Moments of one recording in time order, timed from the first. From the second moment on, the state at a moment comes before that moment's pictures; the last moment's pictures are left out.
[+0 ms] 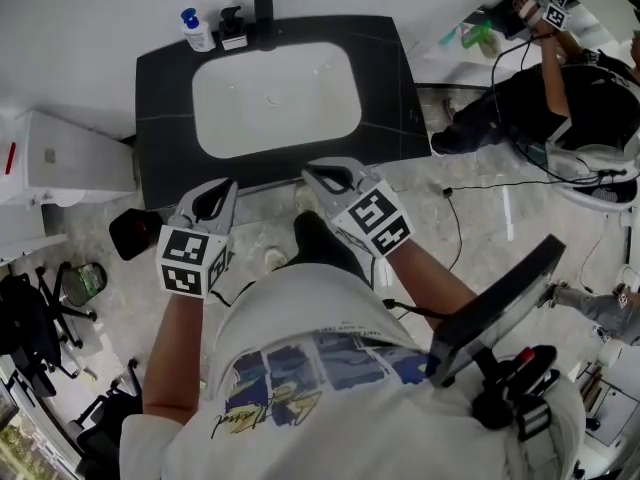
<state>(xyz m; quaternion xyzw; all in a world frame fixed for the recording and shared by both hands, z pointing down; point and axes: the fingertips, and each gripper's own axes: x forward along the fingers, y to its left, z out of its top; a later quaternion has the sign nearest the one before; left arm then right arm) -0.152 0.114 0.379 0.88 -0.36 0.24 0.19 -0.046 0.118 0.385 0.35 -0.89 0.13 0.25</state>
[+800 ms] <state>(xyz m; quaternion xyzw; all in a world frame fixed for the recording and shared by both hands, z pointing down) -0.168 0.158 0.370 0.89 -0.31 0.25 0.21 -0.091 0.152 0.358 0.35 -0.90 0.11 0.24</state>
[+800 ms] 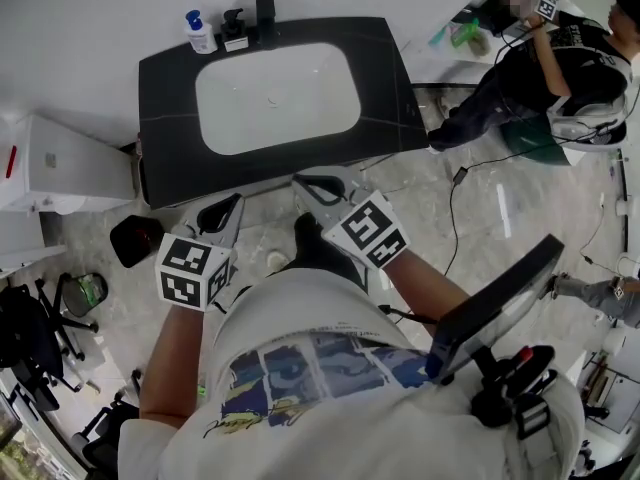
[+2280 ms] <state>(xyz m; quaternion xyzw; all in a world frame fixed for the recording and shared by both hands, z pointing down) -0.145 0.174 0.382 0.89 -0.29 0.26 0.23 -0.081 0.169 0.356 0.36 -0.90 0.11 0.23</state>
